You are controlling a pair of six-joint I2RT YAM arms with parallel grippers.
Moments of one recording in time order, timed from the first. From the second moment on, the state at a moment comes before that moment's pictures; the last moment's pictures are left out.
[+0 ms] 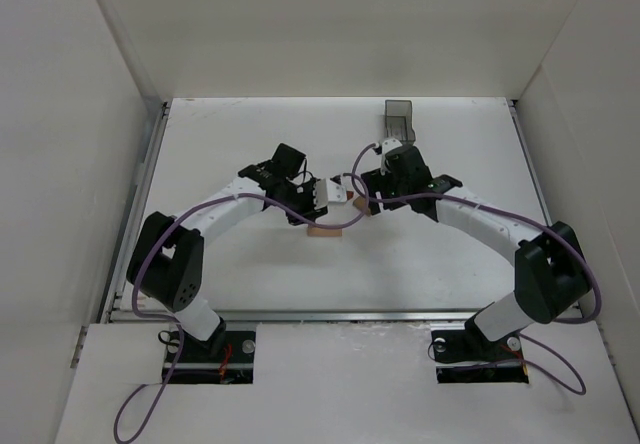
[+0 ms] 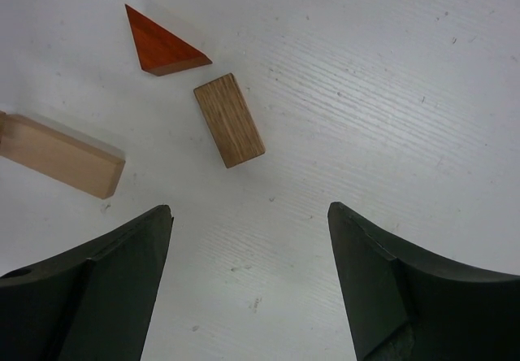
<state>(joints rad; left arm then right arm) -0.55 1.61 1.14 -0.57 0.46 0.87 0.55 1.52 1.06 -0.33 0.08 0.14</state>
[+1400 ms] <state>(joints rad) -0.58 1.61 1.09 -0.57 0.45 0.93 0.55 1.52 1.05 -0.33 0.07 0.14</state>
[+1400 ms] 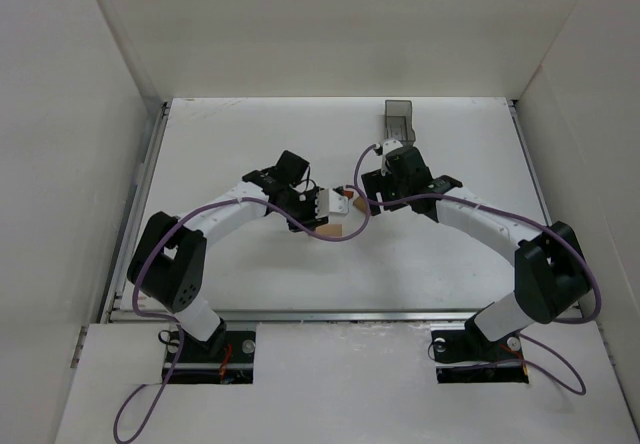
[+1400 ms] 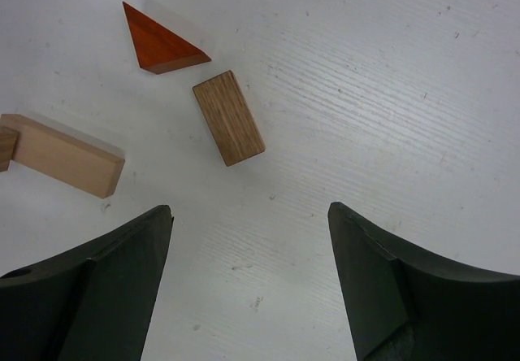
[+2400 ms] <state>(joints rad) -0.61 1.63 1.09 -0.52 0.43 0.88 0.54 1.52 1.05 -0.33 0.07 0.15</state>
